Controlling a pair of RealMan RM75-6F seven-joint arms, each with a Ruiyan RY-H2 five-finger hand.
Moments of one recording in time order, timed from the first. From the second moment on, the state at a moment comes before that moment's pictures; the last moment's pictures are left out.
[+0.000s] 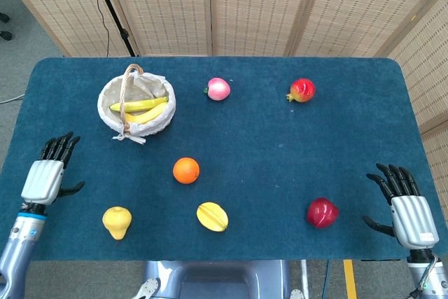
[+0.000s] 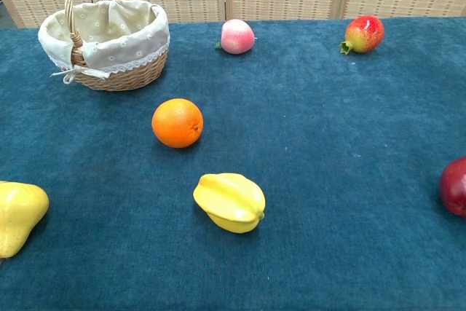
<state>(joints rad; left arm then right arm) -0.29 -1.35 -0.13 -1.36 1.45 1.27 -0.04 0.16 -1.12 -0.07 -1.67 -1.53 1.62 0.03</state>
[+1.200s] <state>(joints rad) -0.52 -1.62 -0.14 -1.51 1.42 1.12 0.21 0.06 -1.12 -0.01 -1.62 -1.62 1.66 0.20</state>
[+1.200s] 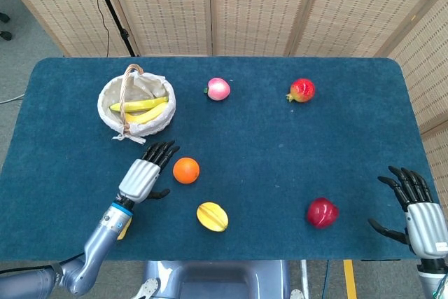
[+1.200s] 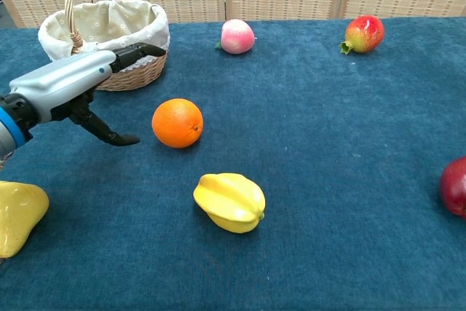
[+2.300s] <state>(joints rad) -0.61 -1.78 -0.15 -1.32 1.34 1.05 0.17 0.02 -1.11 0.02 -1.61 -1.67 1.72 0.25</state>
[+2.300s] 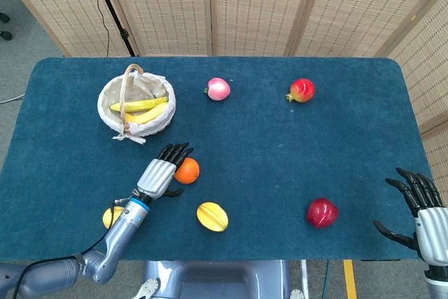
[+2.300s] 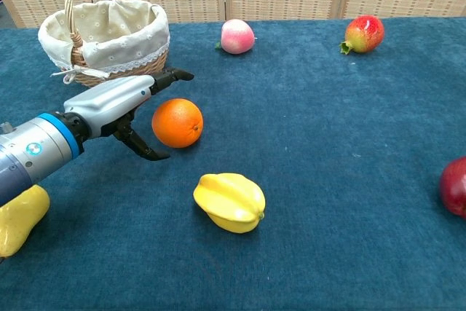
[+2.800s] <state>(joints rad) -0.57 -1.89 -0.16 -1.19 1.39 1.22 0.17 0.00 -1.10 0.02 -1.61 -1.69 1.75 0.29</state>
